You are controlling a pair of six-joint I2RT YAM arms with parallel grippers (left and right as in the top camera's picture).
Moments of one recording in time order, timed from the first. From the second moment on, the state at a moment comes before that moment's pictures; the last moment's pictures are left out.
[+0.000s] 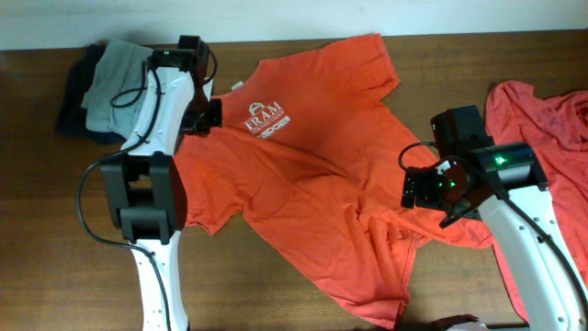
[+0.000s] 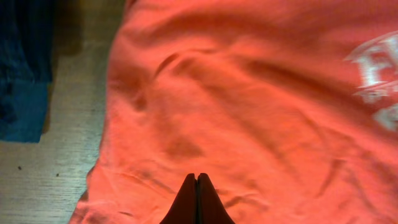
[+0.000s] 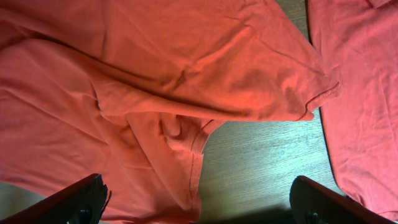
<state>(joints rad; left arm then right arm) -0.09 2.38 2.14 -1.30 -0.04 -0.12 0.14 1.33 1.31 -1.37 0.11 0.38</state>
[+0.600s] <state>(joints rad) -0.05 2.37 1.92 -1.14 -0.10 -0.18 0.14 1.33 1.31 -1.37 0.11 0.38</state>
